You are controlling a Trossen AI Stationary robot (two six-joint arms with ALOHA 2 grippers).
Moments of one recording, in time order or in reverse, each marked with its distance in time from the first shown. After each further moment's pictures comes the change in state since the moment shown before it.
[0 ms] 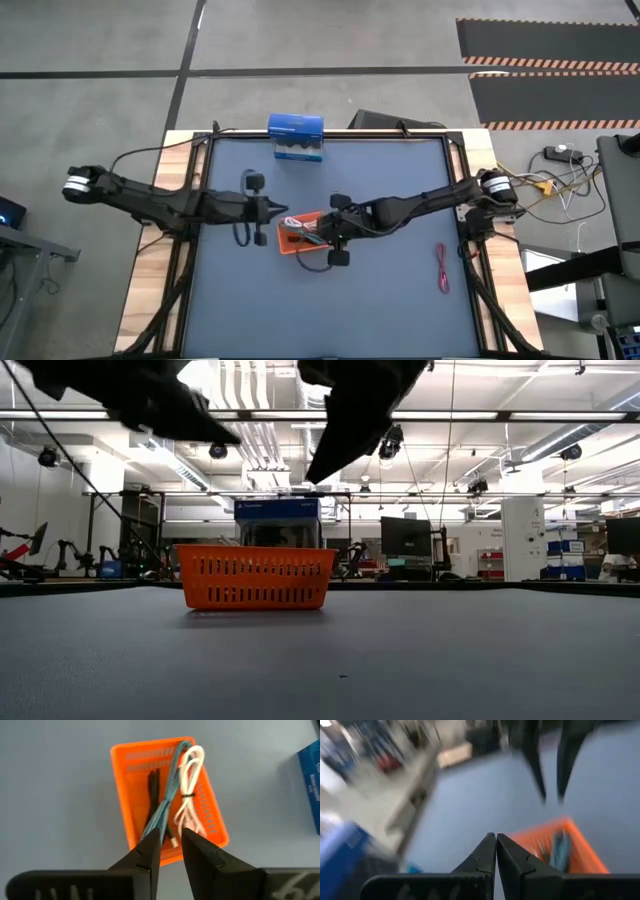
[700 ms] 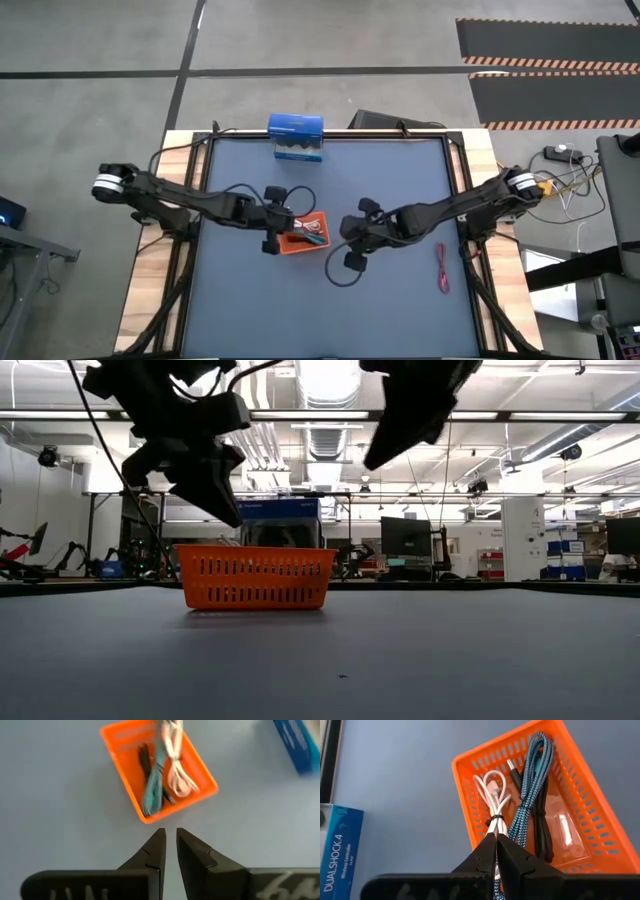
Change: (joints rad) left arm 0.013 0.394 0.261 -0.414 0.074 -0.110; right arm 0.102 -0.182 -0.181 -0.044 0.137 0.292
